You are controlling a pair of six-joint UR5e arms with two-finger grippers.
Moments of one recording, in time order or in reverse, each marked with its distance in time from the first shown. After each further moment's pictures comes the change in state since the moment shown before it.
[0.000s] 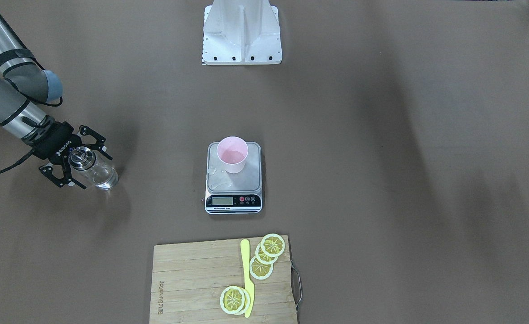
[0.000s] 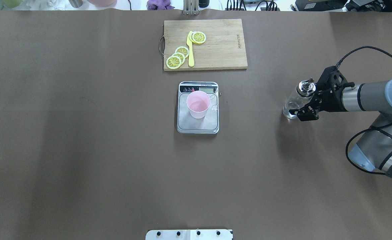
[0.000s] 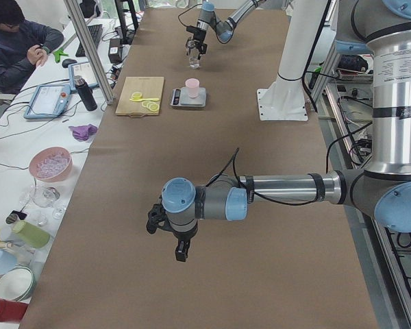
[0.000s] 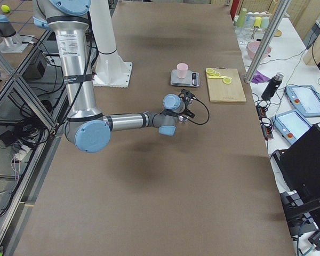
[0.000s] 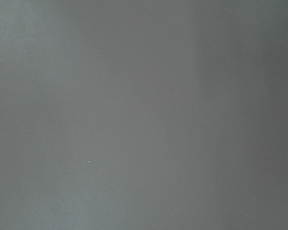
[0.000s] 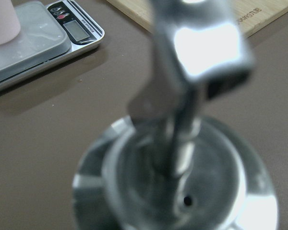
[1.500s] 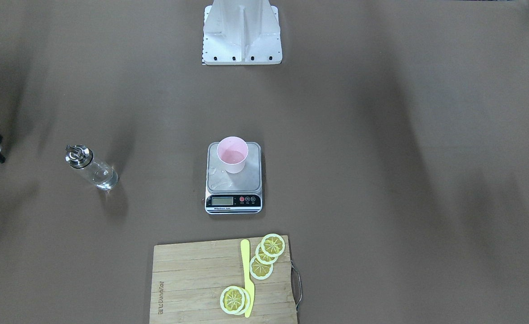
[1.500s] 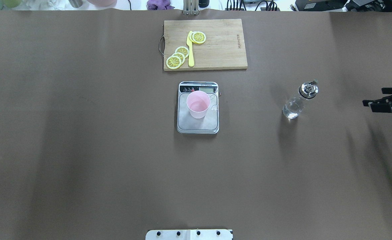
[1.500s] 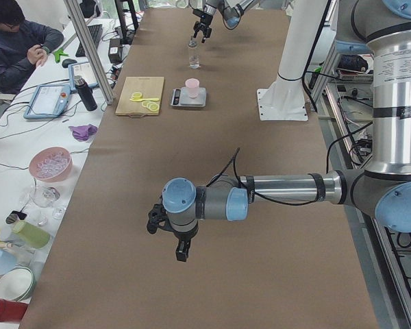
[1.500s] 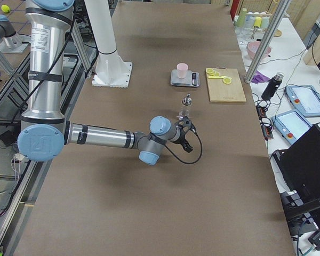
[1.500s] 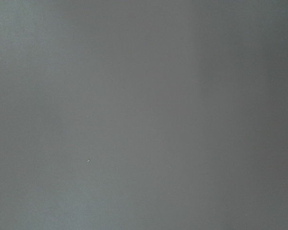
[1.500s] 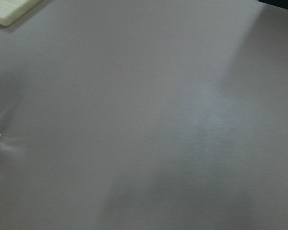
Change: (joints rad) left arm 0.000 0.005 -0.002 0.001 -0.003 0.000; right arm 0.303 -0.252 0.002 -0.020 0.007 0.140
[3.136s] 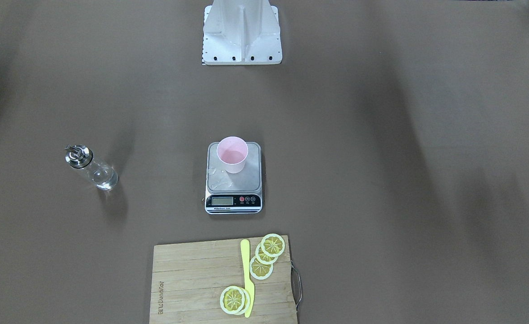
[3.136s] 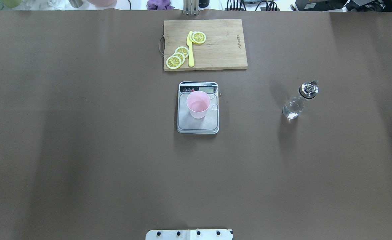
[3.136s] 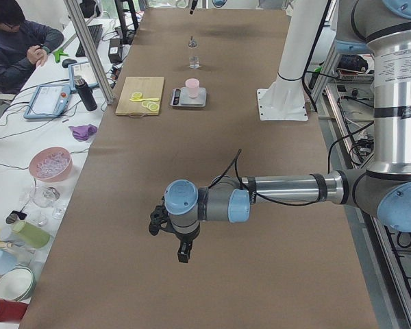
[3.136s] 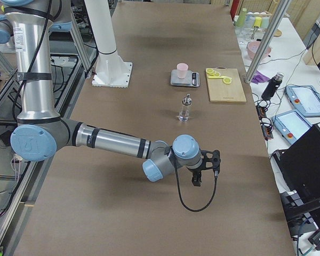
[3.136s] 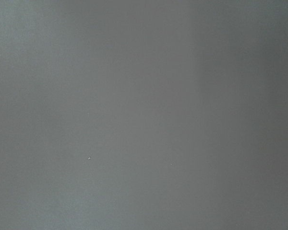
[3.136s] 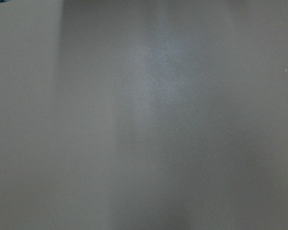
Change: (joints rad) left arm 0.000 0.010 0.001 -0.023 0.000 0.000; right arm 0.378 0.137 -0.051 -0.569 0.325 0.052
